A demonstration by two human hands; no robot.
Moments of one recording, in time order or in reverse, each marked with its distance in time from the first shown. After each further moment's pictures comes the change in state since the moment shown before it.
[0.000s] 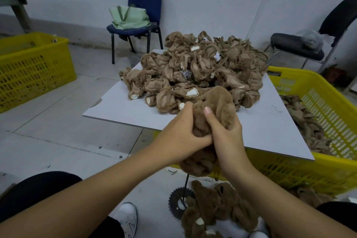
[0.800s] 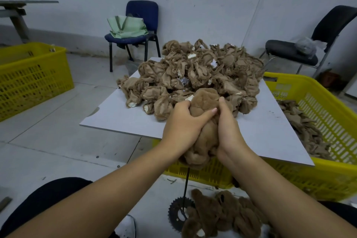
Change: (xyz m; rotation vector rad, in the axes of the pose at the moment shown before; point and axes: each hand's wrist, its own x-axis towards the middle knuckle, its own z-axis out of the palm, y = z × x) left_hand 0.040 0.010 0.009 -0.327 0.260 -0.101; right_hand 0.048 -0.001 0.003 0.134 0.069 0.358
